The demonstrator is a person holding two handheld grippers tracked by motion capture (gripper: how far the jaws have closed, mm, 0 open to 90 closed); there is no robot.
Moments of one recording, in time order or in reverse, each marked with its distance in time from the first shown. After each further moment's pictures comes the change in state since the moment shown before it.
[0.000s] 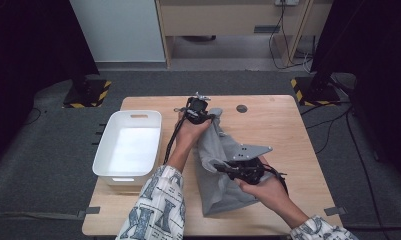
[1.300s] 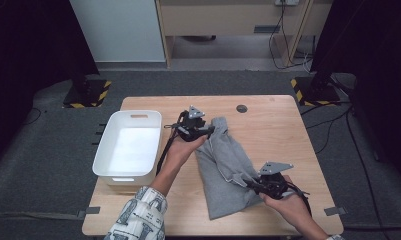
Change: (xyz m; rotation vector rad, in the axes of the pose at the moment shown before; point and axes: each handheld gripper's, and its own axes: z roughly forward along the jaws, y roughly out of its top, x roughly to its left) left arm -0.022 -0.045 -0.051 -0.117 -0.089 0.070; right arm -0.031 -0.099 -0.025 0.173 -0.143 0.170
